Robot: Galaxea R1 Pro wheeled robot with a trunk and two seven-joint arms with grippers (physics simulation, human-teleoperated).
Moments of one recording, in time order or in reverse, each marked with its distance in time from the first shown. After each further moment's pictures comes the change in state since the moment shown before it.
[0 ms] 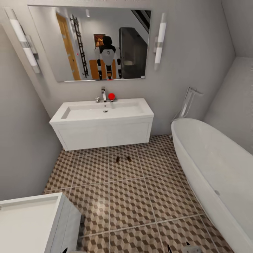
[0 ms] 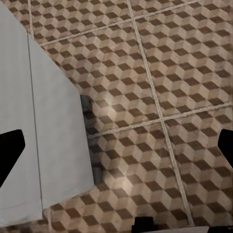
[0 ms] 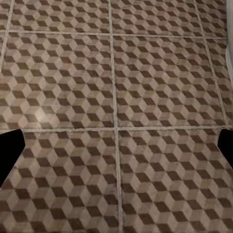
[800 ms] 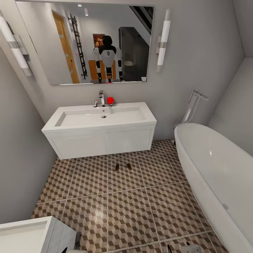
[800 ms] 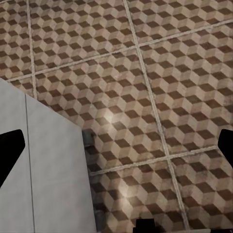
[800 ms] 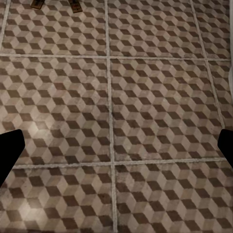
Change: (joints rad) left arm -0.004 0.001 0.000 0.000 0.000 0.000 0.004; right arm 0.000 -0.001 0.000 -0.001 0.001 0.000 0.000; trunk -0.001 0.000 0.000
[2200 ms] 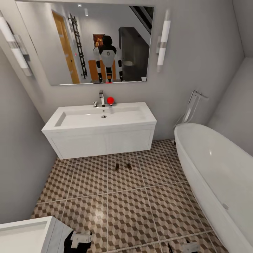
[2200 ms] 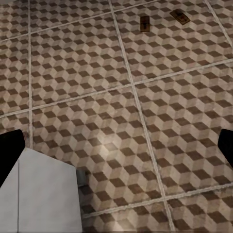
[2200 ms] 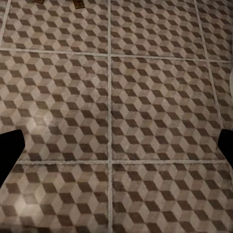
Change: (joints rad) left arm -0.074 -0.017 -0.006 0.000 -0.007 -0.049 0.002; right arm -0.024 -0.009 0.003 0.024 0.027 0.013 0.005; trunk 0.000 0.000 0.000
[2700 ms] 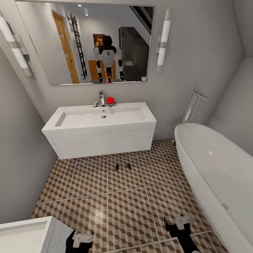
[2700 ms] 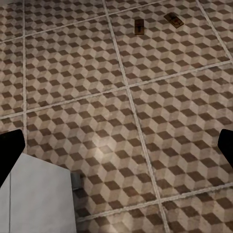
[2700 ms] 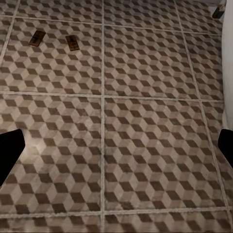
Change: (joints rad) left arm -0.002 -0.009 -0.002 0.000 -0.005 -0.007 -0.008; right arm -0.159 0.002 0.000 0.000 0.001 0.049 0.004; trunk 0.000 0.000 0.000
